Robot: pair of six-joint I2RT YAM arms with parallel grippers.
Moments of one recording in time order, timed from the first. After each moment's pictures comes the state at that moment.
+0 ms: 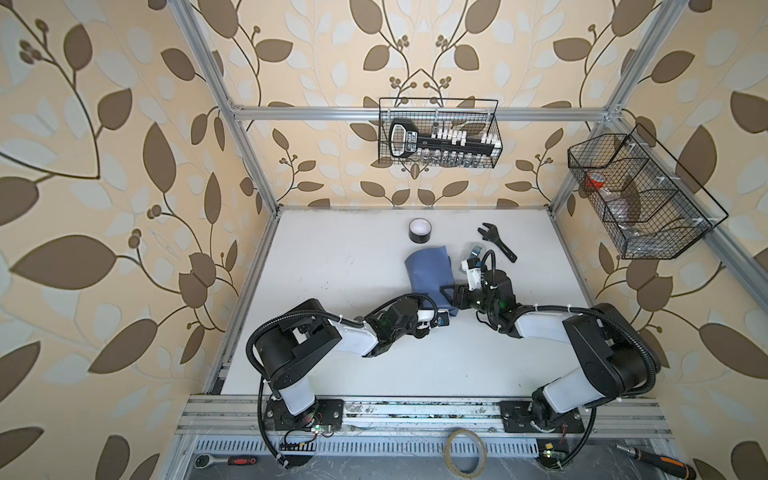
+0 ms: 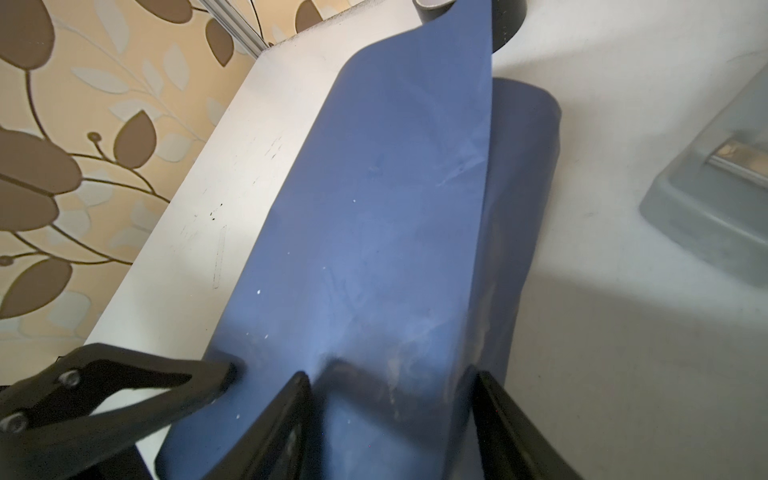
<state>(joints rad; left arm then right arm) -0.90 1.70 0.61 0.58 -0.14 0.81 0.36 1.56 0.51 0.51 -0.30 0.40</state>
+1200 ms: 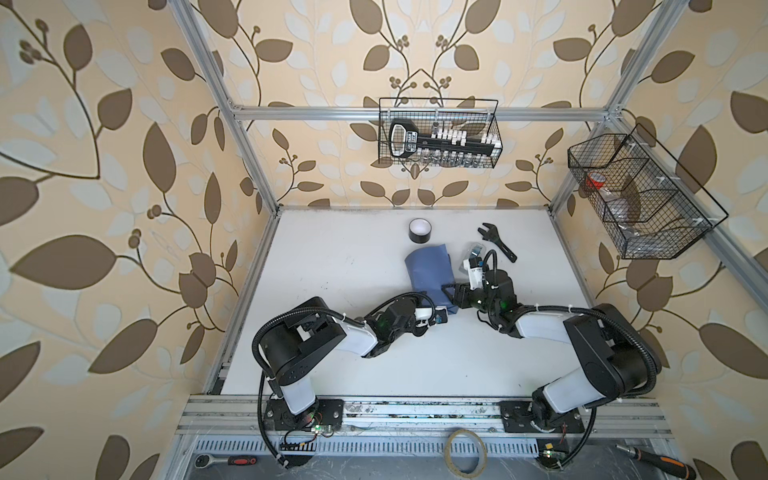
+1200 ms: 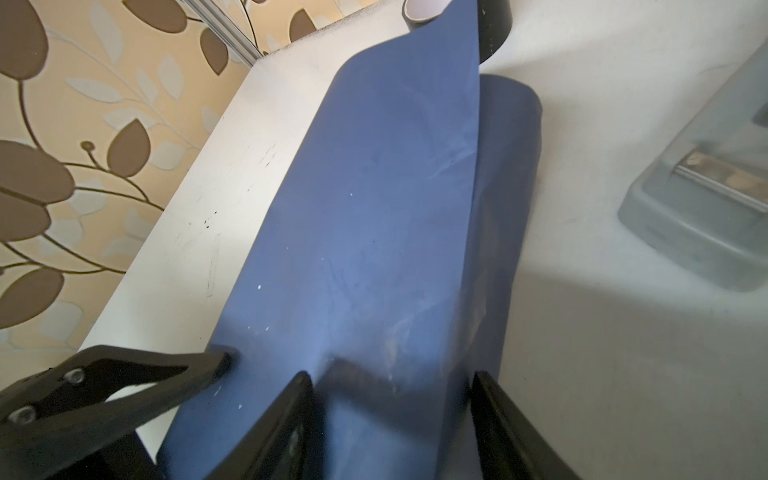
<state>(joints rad) -0.88 1.73 0.59 0.68 -0.16 0.81 0.36 1.55 0.51 0.50 -0.29 0.40</state>
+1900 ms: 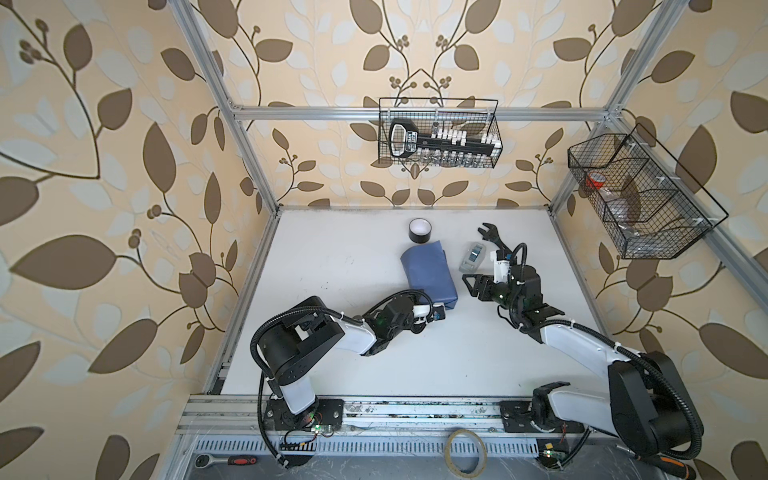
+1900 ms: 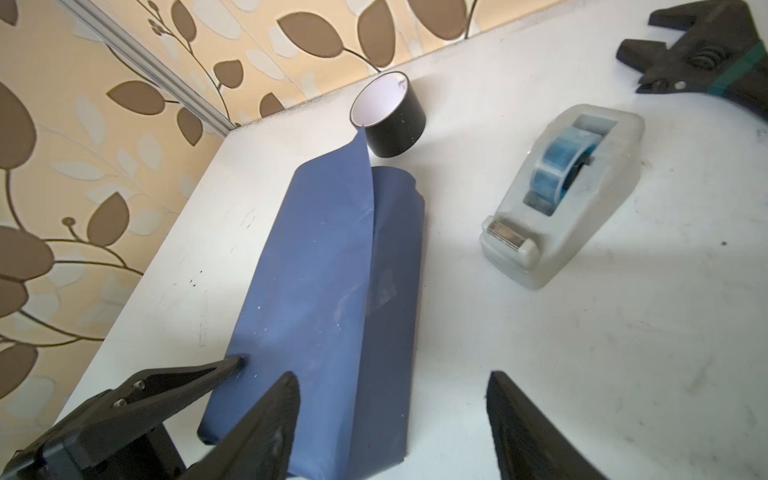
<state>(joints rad) -0.86 1.72 0.59 0.67 -0.17 0.81 0.22 1.25 0.51 0.24 -0.24 0.40</state>
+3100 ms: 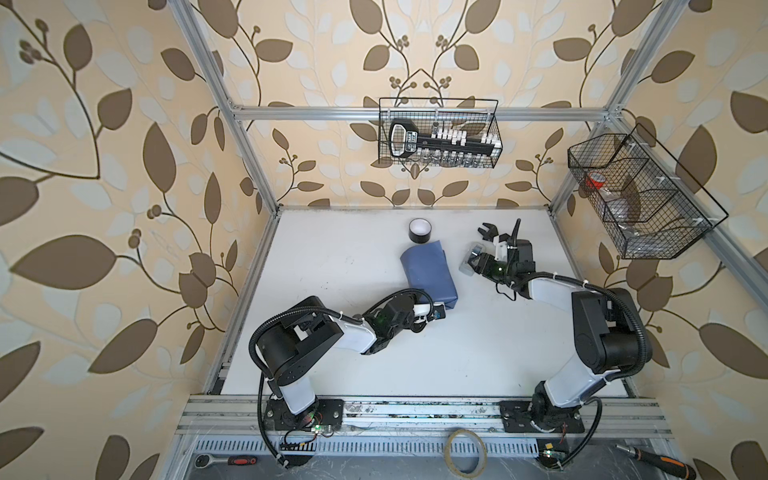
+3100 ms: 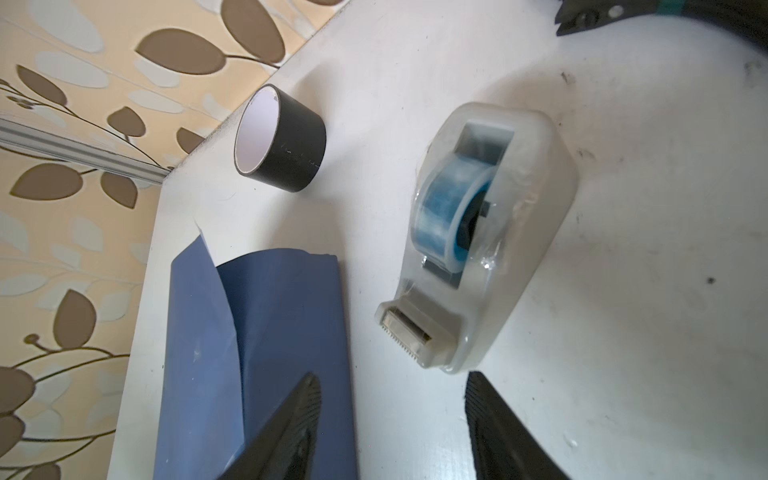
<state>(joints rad) -0.85 1.72 0.60 0.64 -0.16 0.81 0.07 1.68 0.85 0.13 -0.34 0.54</state>
